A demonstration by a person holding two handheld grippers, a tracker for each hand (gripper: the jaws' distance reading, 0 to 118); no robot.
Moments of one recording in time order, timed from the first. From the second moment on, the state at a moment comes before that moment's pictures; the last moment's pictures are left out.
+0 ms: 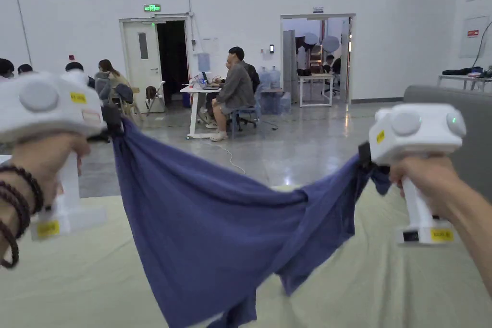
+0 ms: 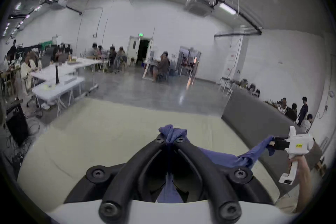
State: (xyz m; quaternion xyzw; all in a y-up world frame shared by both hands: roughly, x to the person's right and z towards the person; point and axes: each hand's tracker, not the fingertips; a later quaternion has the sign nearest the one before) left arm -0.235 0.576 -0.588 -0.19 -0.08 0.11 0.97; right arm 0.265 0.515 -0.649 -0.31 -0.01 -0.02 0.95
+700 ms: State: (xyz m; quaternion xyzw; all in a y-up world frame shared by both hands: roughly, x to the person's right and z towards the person) left arm -0.259 0.317 -0.404 -0.39 -0.09 0.05 0.91; right arm 0.268 0.278 -0.415 -0.44 0.00 -0.02 0.90
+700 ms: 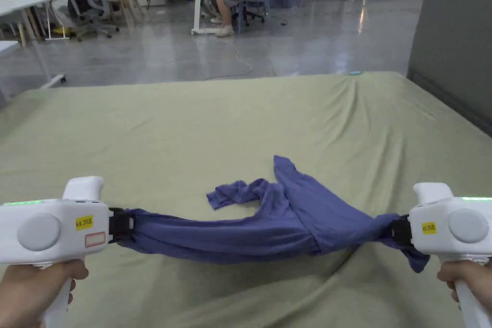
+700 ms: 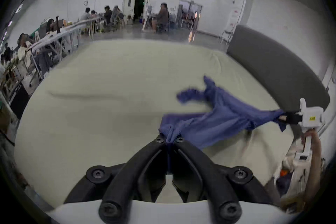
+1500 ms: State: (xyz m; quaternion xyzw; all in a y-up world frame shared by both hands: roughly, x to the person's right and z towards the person) left arm -0.256 0.282 -0.297 -0.43 -0.11 0.02 0.90; right arm 0.267 0.274 -0.302 -0.47 -0.01 0.03 0.88
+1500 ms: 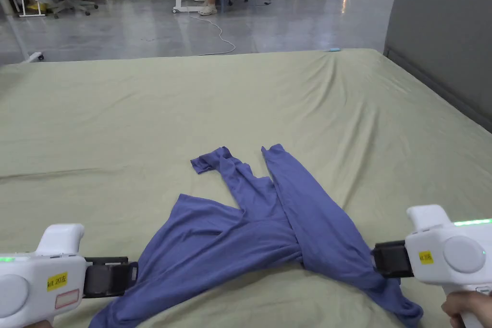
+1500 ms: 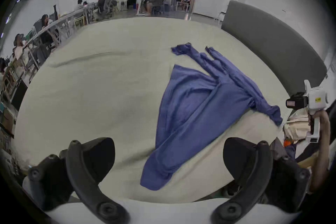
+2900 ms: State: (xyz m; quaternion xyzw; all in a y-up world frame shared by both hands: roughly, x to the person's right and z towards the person) left arm -0.257 0.197 -0.327 -0.52 -0.10 0.05 0.85; right arm 0.057 0.177 -0.625 -0.58 0.17 0.09 0.79
